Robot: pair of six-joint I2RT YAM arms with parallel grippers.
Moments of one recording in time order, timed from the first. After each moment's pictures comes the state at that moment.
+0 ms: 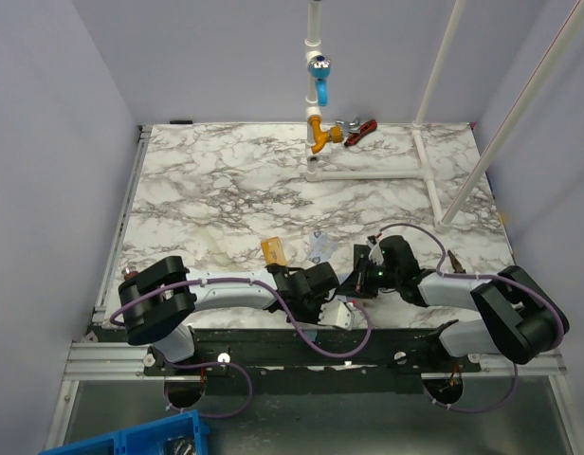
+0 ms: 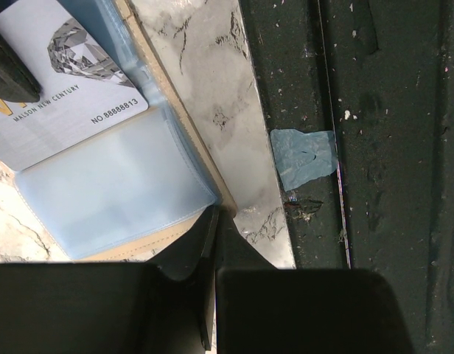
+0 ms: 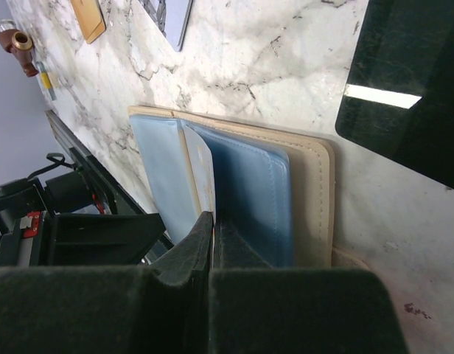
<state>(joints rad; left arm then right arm) -1.21 1.58 0.88 -0.47 0.18 0.61 0.53 1.36 0.29 0.30 -0.52 0.88</state>
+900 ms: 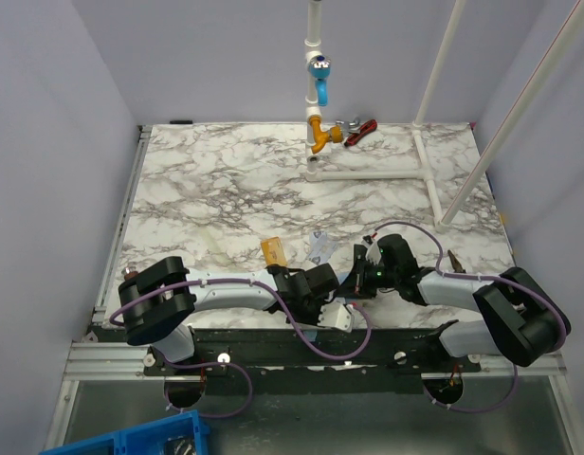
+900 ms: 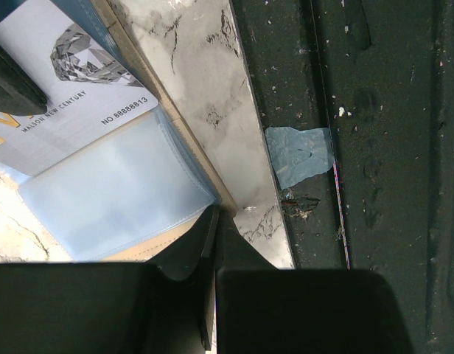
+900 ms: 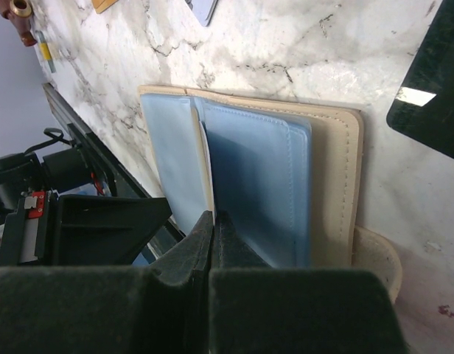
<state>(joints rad) -1.21 1.58 0.88 -0.48 0.17 0.62 0.54 1.35 0.31 0.25 -0.58 0.83</state>
